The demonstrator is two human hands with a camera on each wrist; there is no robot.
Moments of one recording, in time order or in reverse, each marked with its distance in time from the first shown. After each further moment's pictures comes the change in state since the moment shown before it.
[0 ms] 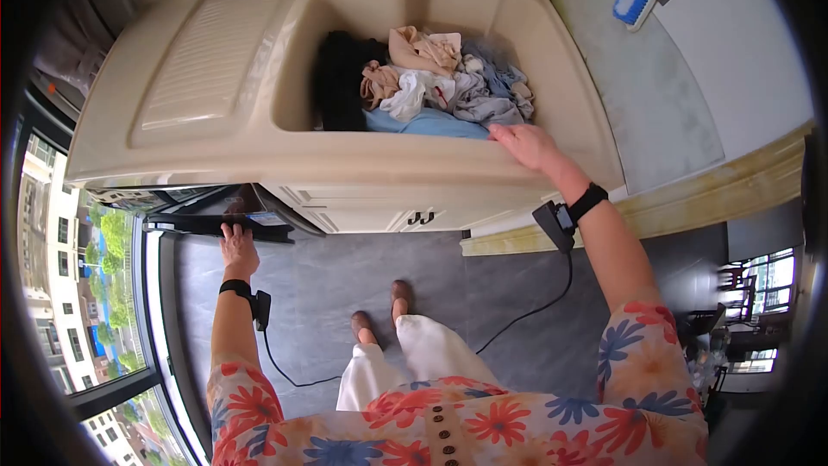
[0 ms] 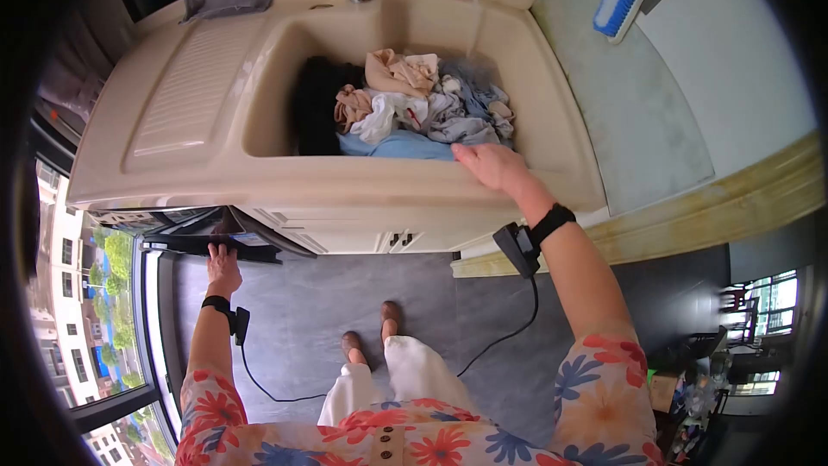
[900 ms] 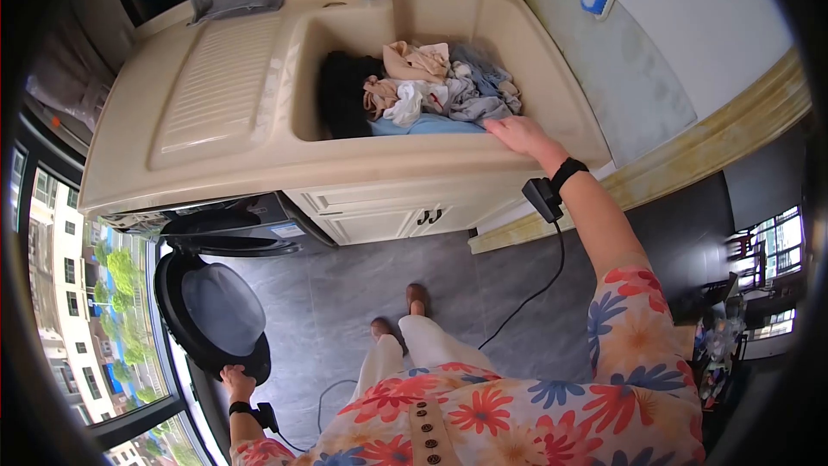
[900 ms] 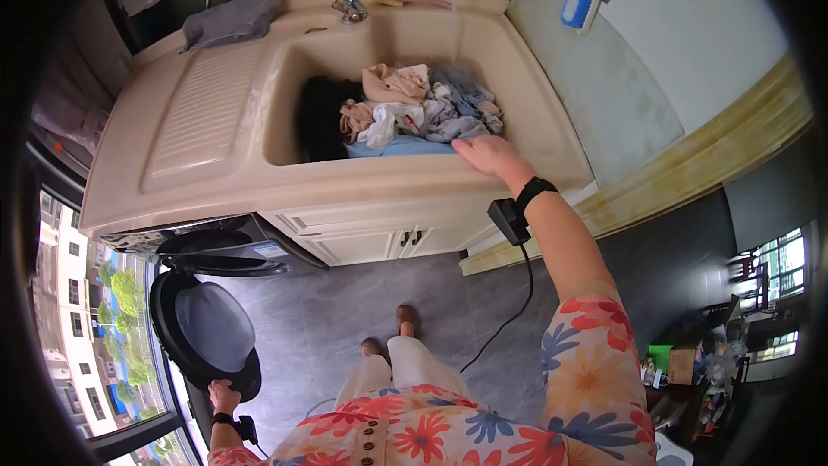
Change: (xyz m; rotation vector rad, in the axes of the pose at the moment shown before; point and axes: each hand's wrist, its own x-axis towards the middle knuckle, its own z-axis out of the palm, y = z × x) left_hand -0.214 -0.182 0.149 -0.318 -0.119 -0.365; right_hand -0.006 -0.010 -0.002 -0.053 0.077 0.084
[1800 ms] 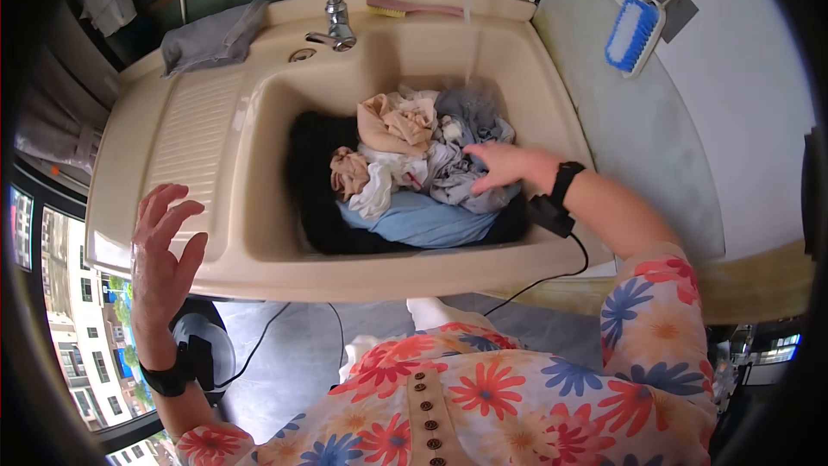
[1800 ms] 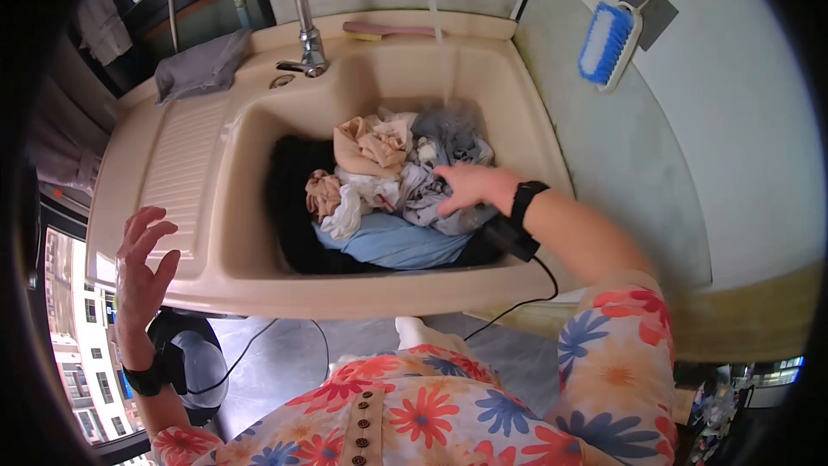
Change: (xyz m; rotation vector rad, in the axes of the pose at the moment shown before) left_hand -0.011 0.445 -0.423 -0.193 0.623 0.972; right_hand 0.149 0.064 -0.039 -0.070 -0.347 -0.407
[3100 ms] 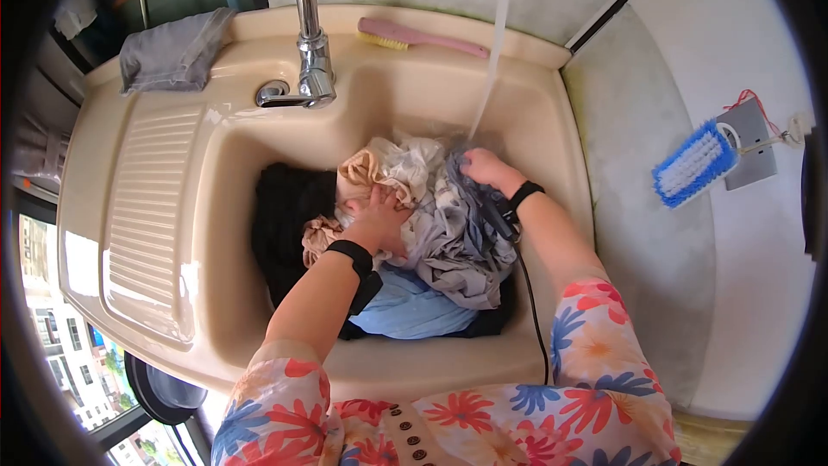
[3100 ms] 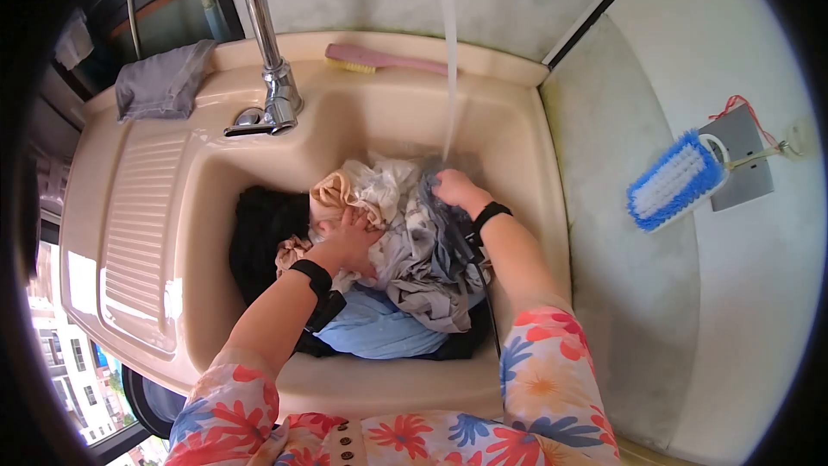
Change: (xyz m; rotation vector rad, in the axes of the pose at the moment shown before) left_hand 0.196 0.067 0.358 -0.036 -0.971 0.112; right_hand 0.169 0.123 -0.010 0.209 0.259 0.261
